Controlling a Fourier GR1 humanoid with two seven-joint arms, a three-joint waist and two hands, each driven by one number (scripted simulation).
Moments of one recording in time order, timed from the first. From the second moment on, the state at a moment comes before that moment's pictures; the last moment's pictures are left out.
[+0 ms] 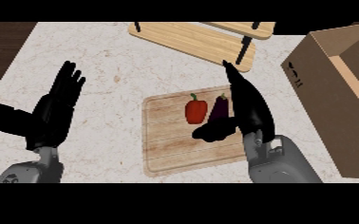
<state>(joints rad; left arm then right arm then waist) -0.10 0.24 -0.03 -1.65 0.24 0.20 0.19 -0.44 -0.13 0.43 -1.73 0.52 -0.04 1.09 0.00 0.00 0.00</state>
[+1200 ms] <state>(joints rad) -0.09 0.19 0.02 -1.67 0.19 0.15 0.21 -0.42 0.00 0.43 -1.48 0.65 -0.11 1.02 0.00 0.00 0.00</state>
